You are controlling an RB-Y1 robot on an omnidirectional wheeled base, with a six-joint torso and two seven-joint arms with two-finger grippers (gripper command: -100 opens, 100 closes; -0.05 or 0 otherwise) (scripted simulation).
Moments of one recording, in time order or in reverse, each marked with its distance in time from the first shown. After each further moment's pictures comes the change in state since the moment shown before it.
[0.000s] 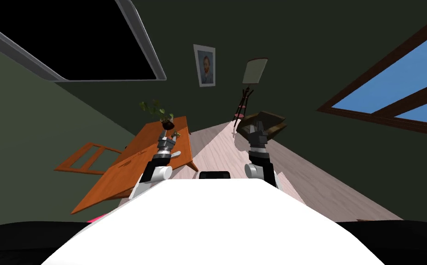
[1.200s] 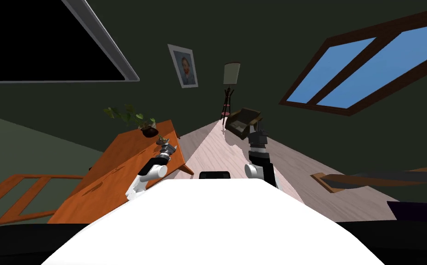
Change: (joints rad) left arm -0.061 0.122 0.068 0.222 0.183 0.302 0.125; right arm 0.000 0.000 0.000 0.000 0.000 0.000 0.000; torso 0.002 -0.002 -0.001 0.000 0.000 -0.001
